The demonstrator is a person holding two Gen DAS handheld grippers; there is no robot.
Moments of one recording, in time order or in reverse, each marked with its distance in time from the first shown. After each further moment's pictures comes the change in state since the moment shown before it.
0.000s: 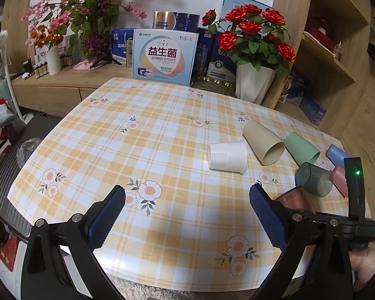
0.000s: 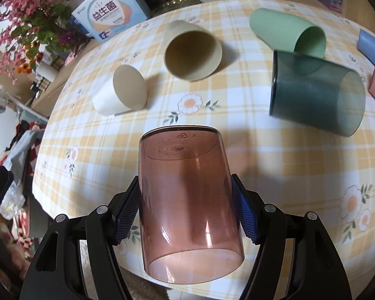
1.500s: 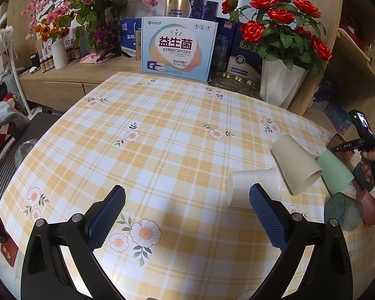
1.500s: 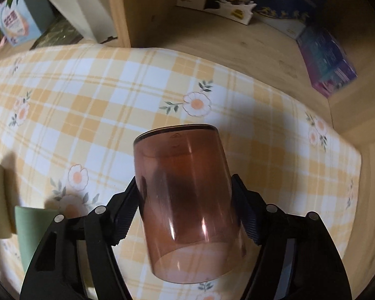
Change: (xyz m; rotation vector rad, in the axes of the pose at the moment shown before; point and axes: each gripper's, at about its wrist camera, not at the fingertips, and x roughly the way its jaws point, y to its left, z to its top) left arm 0.086 0.000 0.044 -0.045 0.029 0.093; right arm 0.038 -0.197 0.295 -0.242 0.107 -0.405
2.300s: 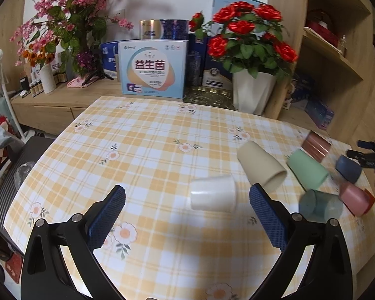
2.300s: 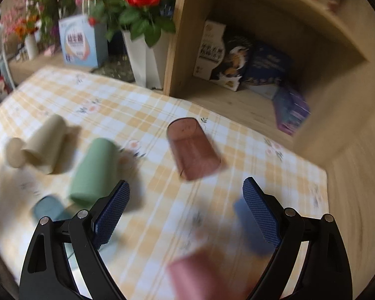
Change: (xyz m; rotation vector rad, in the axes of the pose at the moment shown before) left arm -0.040 -0.045 0.004 0.085 -0.074 -0.036; right arm -0.119 0.001 -0.102 -0.162 -0.380 -0.011
